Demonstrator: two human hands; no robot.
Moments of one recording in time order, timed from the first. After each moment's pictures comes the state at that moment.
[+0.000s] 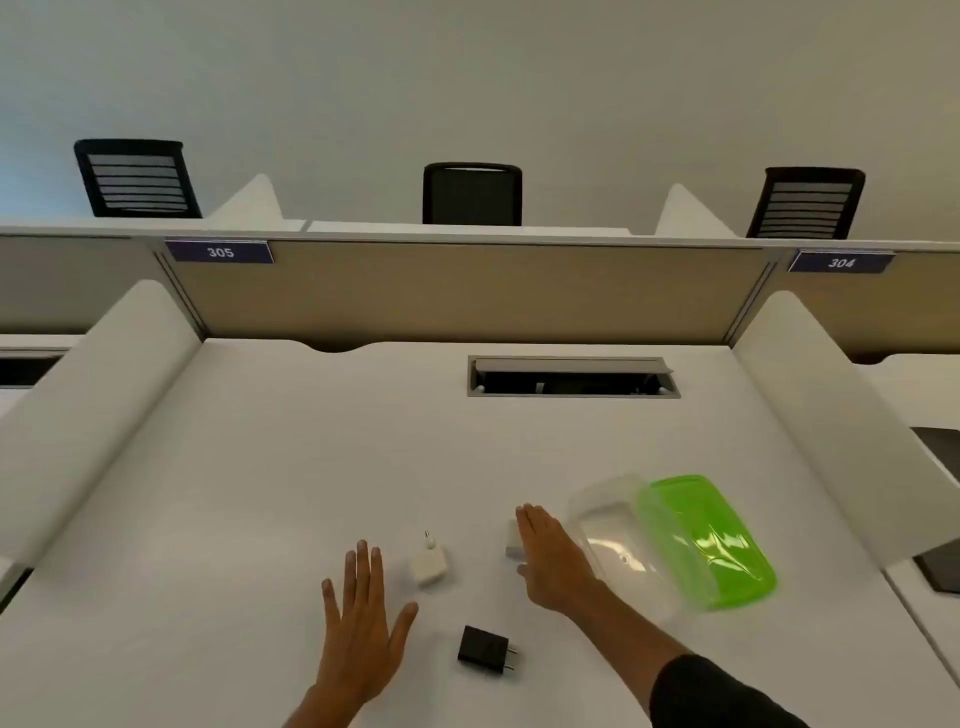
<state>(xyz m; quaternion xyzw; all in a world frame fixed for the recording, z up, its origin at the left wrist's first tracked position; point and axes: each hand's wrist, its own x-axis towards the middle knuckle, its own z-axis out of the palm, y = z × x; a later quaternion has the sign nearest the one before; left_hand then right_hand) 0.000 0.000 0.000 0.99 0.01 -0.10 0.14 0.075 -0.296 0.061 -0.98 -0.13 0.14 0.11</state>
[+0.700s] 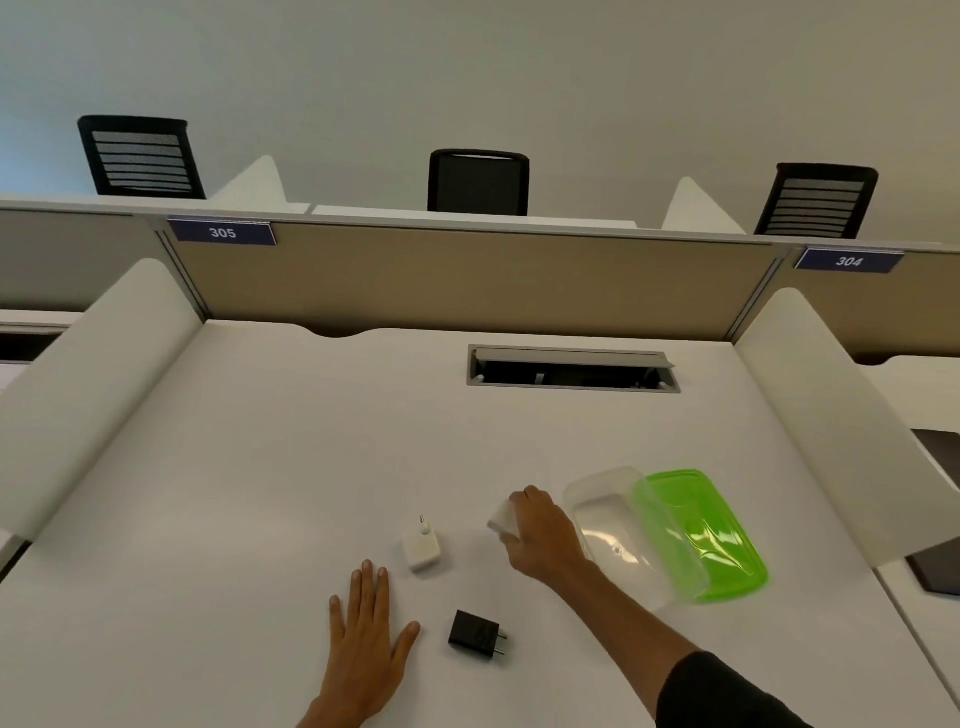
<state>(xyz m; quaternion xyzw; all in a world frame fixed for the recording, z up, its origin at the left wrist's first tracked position) -0.029 -0.012 -0.025 0.97 0.03 -0.18 0.14 0.091 -0.284 0.081 -0.98 -0.09 0.09 0.16</state>
